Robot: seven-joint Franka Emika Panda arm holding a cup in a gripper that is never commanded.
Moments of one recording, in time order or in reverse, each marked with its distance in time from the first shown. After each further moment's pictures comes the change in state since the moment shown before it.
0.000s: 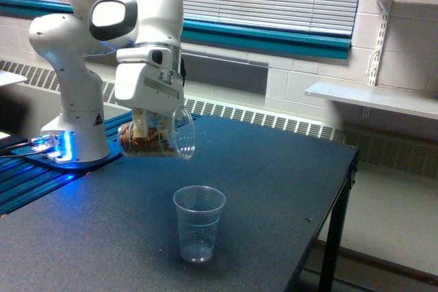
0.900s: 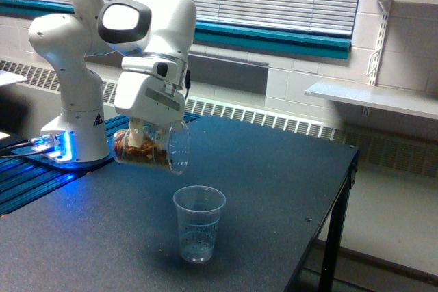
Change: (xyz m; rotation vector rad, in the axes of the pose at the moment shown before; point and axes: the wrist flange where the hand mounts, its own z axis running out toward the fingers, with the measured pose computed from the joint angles) arm 0.008 -0.007 0.019 -0.126 -0.053 -0.009
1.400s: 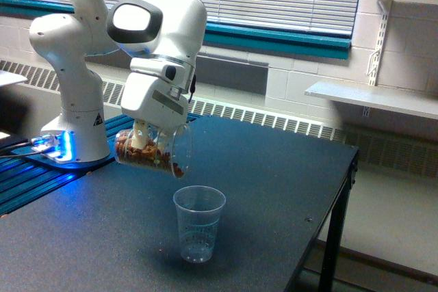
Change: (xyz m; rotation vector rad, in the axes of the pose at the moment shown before) arm 0.004 -0.009 0.003 -0.056 -0.015 -0.040
